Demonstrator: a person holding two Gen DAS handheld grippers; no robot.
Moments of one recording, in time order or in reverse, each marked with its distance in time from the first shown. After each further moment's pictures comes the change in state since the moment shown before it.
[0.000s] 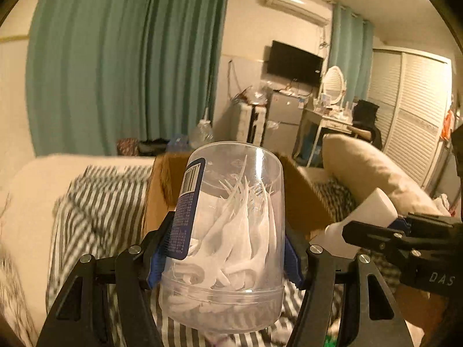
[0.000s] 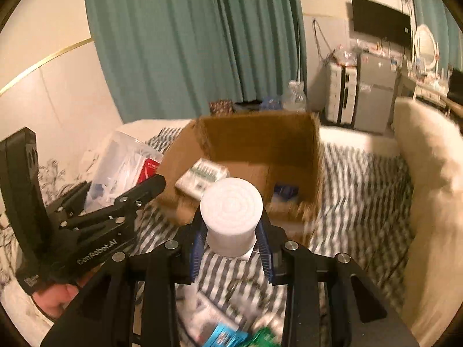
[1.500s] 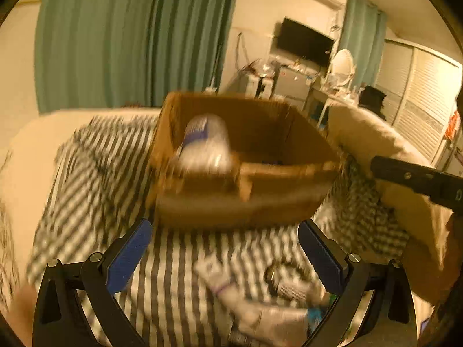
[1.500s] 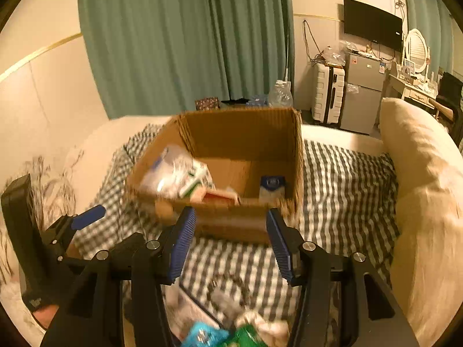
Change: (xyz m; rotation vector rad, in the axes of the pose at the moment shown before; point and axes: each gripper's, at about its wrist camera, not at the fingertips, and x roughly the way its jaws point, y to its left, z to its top) left arm -0.013 0.027 -0.082 -0.079 0.166 0.017; right arm -0.001 -0.011 -0.023 -0.002 0.035 -0.080
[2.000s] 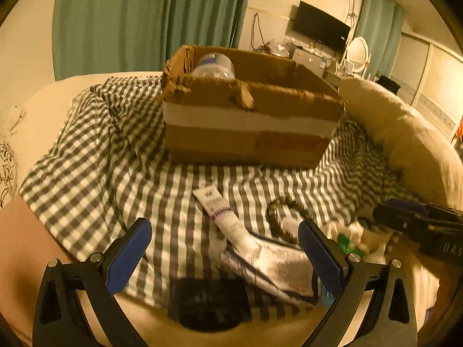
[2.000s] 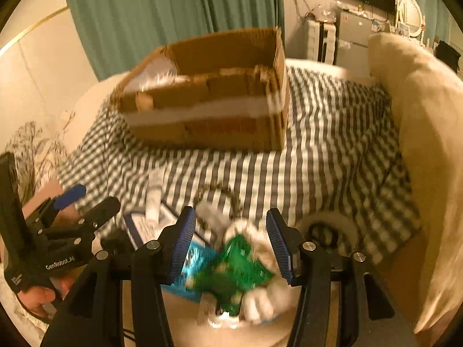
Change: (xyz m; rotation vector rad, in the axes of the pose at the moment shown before) left arm -0.002 -0.017 -0.073 -0.033 0.084 0.049; right arm 0.007 -0.013 -0.103 0.064 0.200 -0.011
